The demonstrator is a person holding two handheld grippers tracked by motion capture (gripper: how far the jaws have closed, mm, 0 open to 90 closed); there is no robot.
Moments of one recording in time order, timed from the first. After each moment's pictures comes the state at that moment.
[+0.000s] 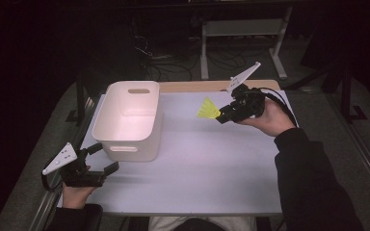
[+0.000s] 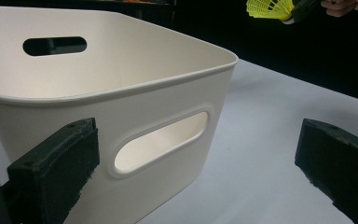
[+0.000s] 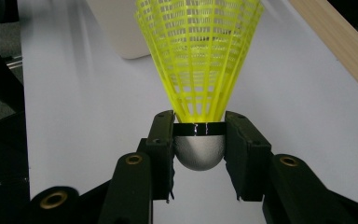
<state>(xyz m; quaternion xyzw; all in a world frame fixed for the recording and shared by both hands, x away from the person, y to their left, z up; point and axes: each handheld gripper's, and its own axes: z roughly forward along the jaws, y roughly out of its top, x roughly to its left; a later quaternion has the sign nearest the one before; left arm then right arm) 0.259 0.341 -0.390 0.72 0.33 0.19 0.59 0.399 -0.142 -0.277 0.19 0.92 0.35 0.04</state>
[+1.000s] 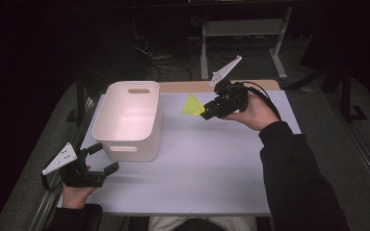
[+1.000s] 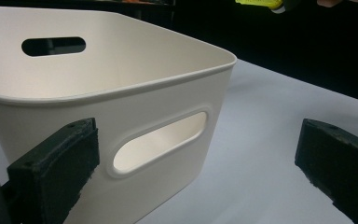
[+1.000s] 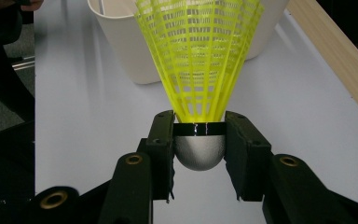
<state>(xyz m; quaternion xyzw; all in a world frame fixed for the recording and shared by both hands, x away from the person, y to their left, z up) 0.259 0.341 -0.389 0.71 0.33 0.19 0.59 0.407 -0.102 -0.263 0.16 0.92 0.36 0.04</state>
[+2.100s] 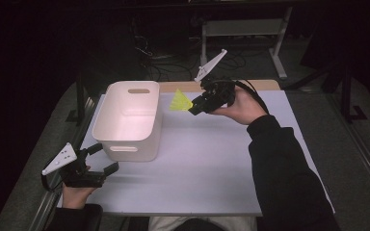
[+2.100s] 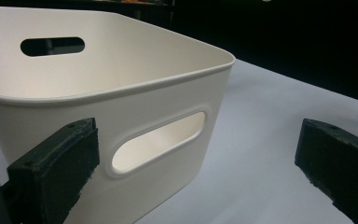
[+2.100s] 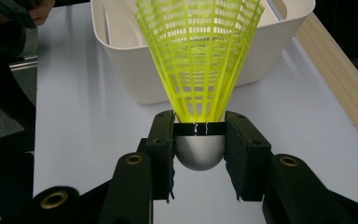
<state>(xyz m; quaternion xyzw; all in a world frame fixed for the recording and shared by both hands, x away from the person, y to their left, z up) 0.258 0.341 -0.390 0.71 0.33 0.19 0.59 0.414 -0.071 -0.249 0.14 0.92 0.36 0.05</state>
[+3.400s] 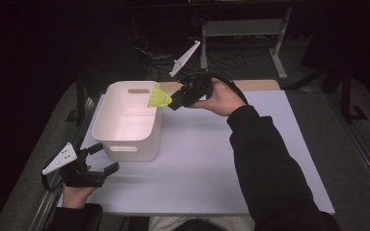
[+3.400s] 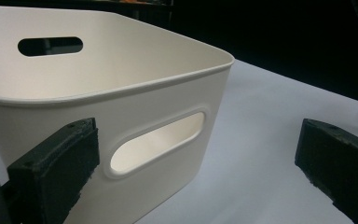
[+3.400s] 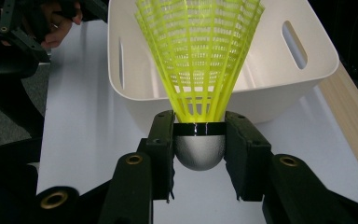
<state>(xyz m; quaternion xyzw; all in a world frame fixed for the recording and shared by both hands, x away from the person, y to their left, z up) 0.259 0.341 -0.390 0.71 0.33 0.18 0.59 0.423 -0.018 -0.230 0.10 0.93 0.36 0.04</state>
